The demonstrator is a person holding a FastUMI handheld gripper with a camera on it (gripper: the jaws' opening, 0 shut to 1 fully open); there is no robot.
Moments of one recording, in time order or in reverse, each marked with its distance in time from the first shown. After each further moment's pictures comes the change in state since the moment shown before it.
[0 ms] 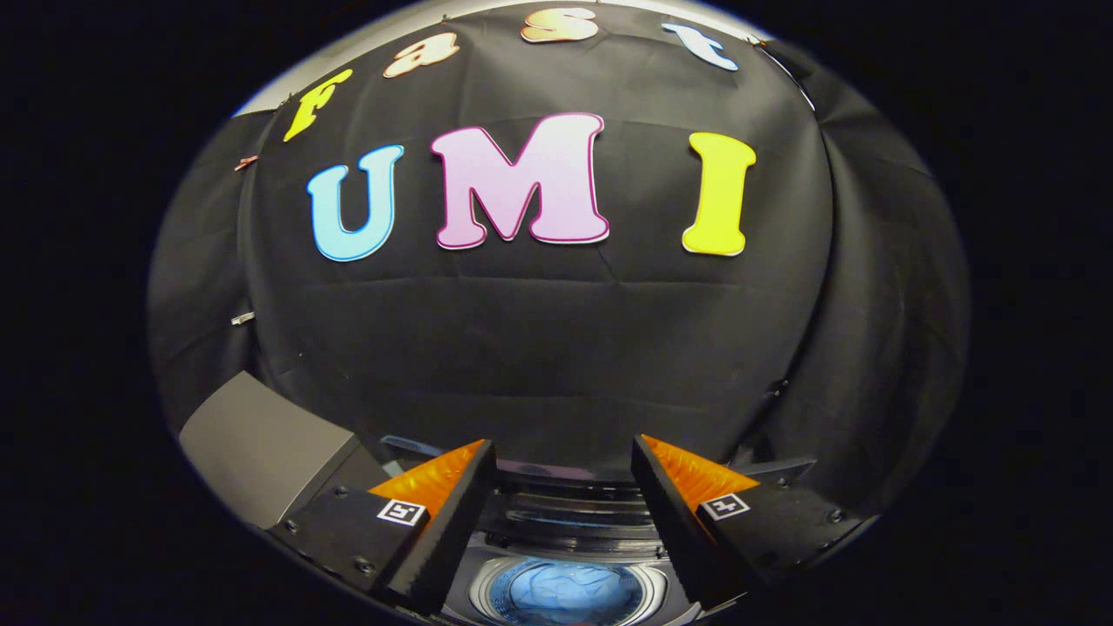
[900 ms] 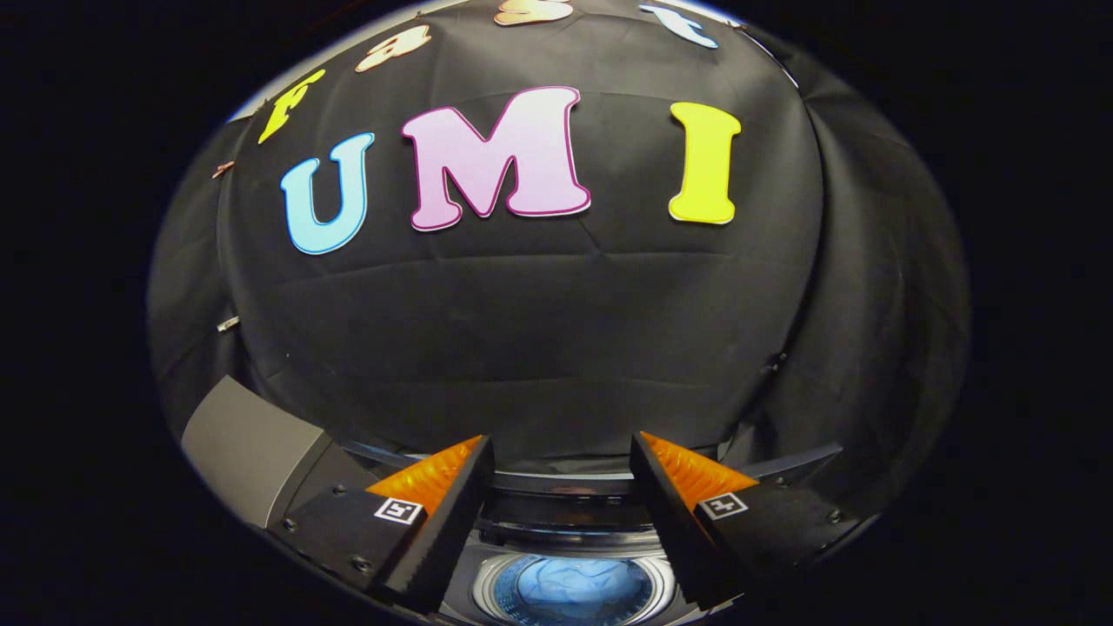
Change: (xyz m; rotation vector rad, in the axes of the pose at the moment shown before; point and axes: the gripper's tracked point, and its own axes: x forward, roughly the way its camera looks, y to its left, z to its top) arm 0.009 -0.005 -0.017 0.041 0.045 -0.028
